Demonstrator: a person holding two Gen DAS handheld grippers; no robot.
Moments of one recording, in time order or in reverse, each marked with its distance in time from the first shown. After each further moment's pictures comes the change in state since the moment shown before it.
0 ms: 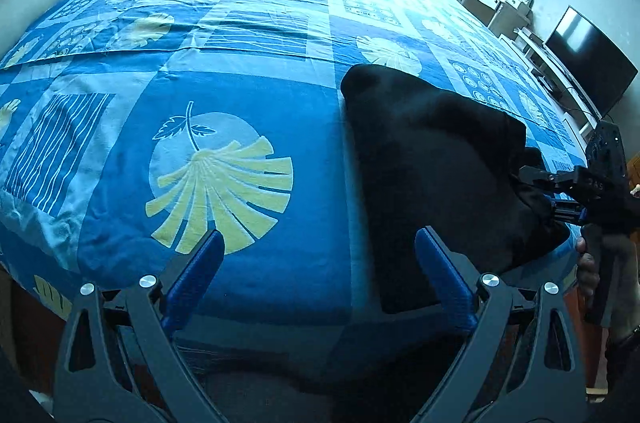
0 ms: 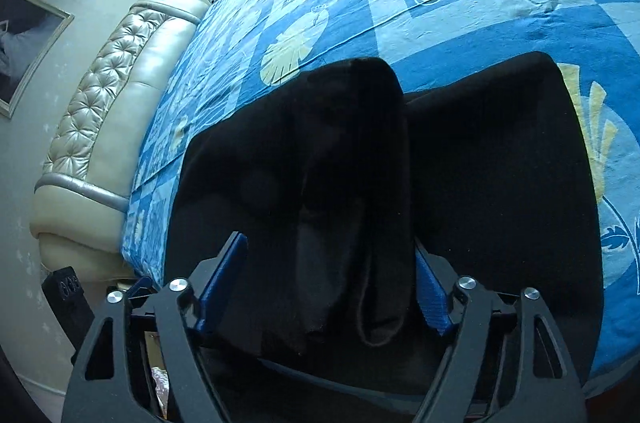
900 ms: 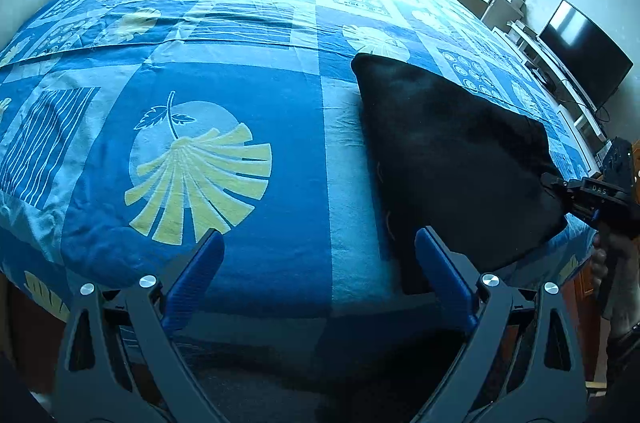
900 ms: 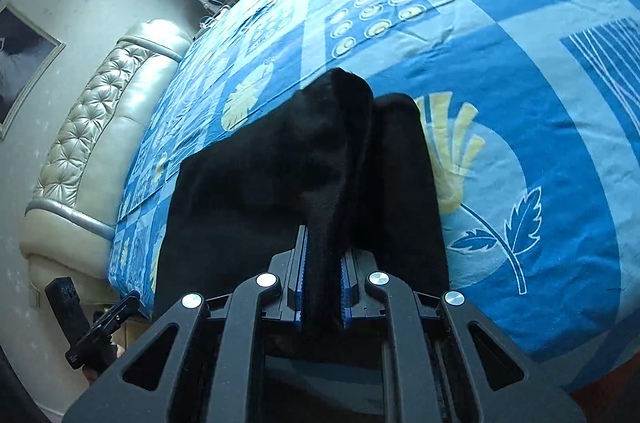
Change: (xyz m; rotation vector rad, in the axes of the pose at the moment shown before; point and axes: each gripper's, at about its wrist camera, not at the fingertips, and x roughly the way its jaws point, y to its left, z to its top) left arm 0.007 -0.012 -0.009 0.015 0.022 -0.023; right arm -0.057 -0.074 -0.008 0.080 -0.150 -0.017
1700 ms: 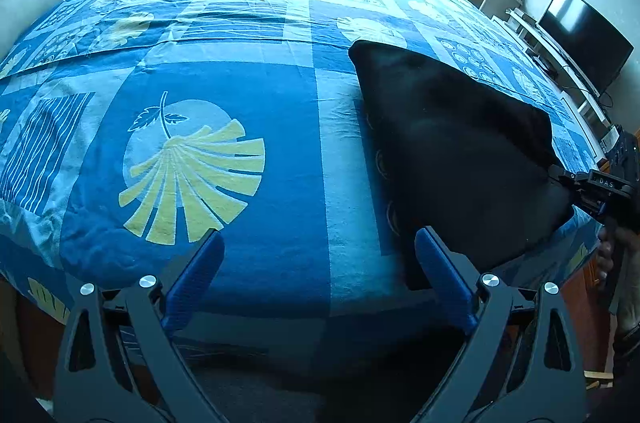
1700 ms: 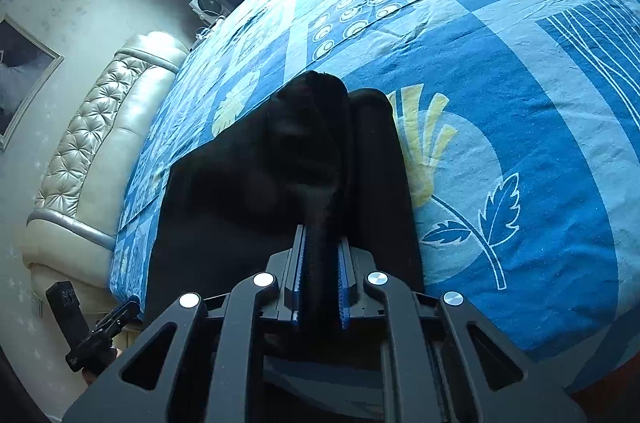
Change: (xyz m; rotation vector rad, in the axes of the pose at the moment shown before) left arm 0.005 -0.007 -0.002 0.046 0.010 0.023; right arm -0.011 -0.014 -0.006 0.010 -0.034 0.008
